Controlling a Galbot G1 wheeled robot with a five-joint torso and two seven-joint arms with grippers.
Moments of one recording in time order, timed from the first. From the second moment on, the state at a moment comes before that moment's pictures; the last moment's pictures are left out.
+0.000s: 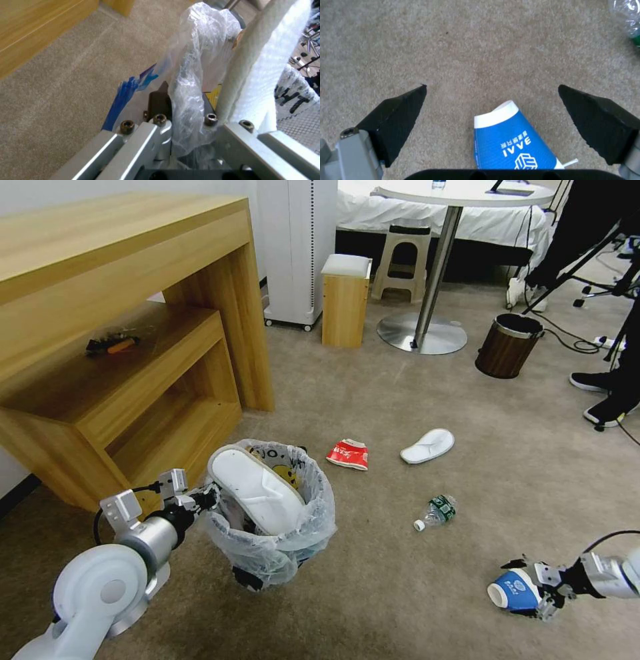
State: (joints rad) left arm 1.39 -1.00 -0.59 -2.23 -1.22 0.55 -0.42; right arm -1.07 0.82 0.70 1.07 -0.30 0.42 -1.41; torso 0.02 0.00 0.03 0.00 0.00
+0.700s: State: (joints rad) left arm 1.38 -1.01 -0.59 -2.23 -1.22 0.55 -0.42; right arm -1.04 0.82 0.69 1.01 -0.42 0.45 -1.28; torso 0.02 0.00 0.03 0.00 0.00
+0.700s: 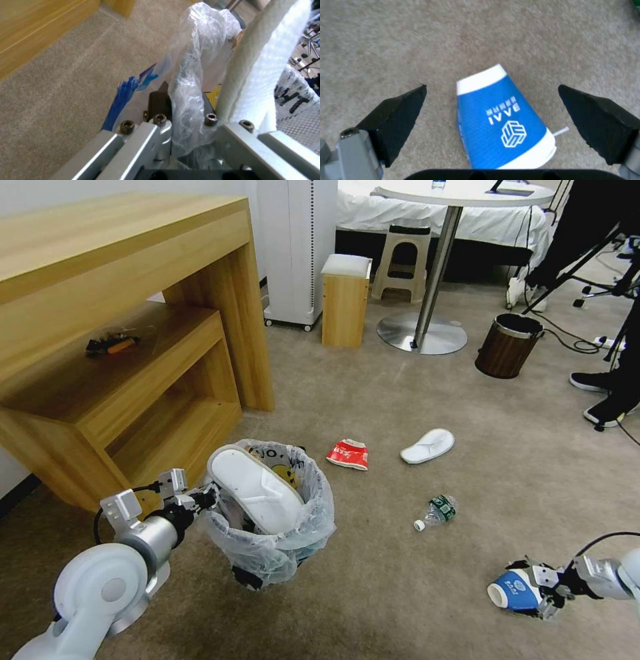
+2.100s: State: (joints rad) left arm 1.39 -1.00 -0.60 -2.23 -1.22 0.55 -0.42; right arm -1.03 0.86 0.62 0.96 -0.58 0.45 -1.12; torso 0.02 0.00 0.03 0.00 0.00
